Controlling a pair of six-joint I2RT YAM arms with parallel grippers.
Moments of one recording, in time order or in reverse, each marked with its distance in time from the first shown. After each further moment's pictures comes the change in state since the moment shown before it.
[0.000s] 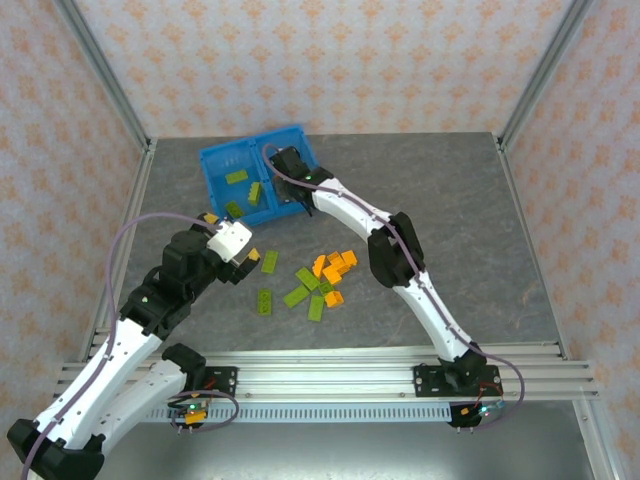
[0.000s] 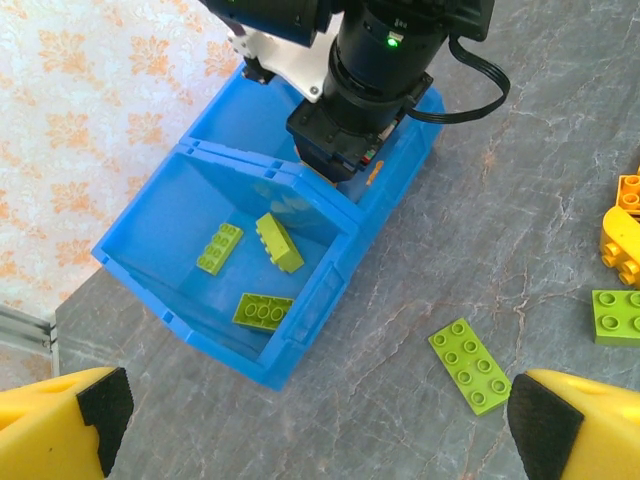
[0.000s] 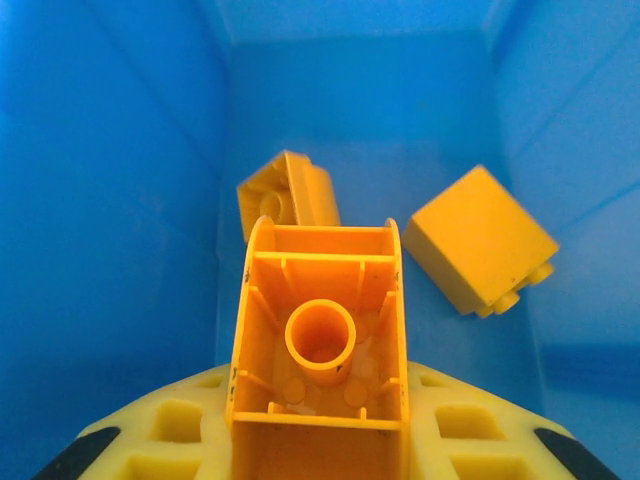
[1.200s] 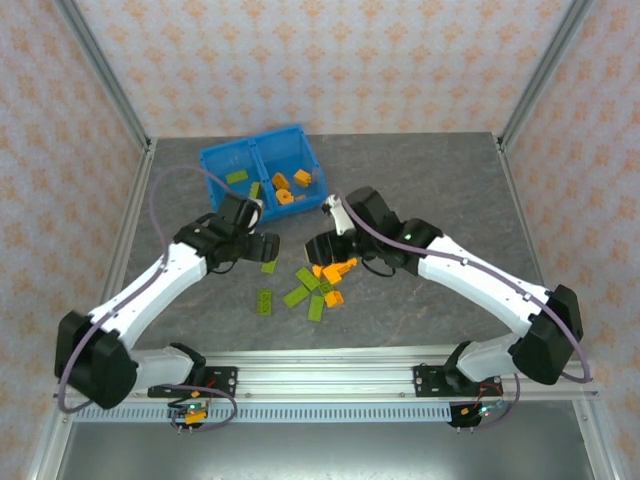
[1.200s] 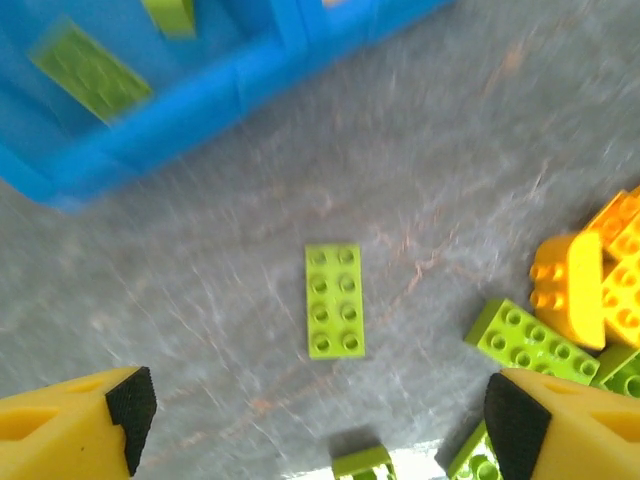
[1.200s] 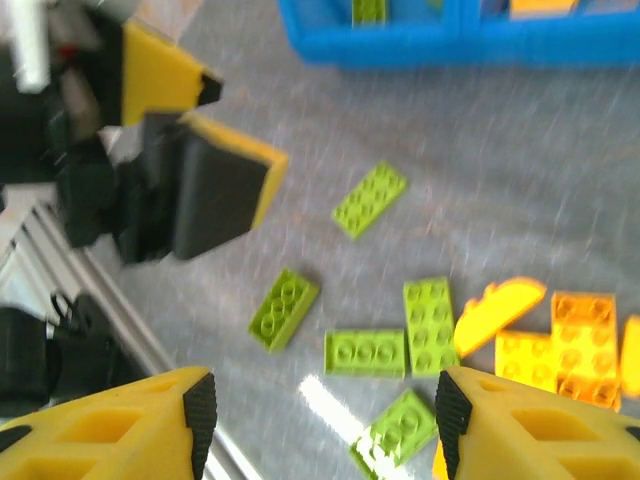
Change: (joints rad) left arm 0.008 0.585 0.267 -0.248 0.064 -0.733; right arm 0.101 -1.213 -1.208 0.086 -0.467 0.094
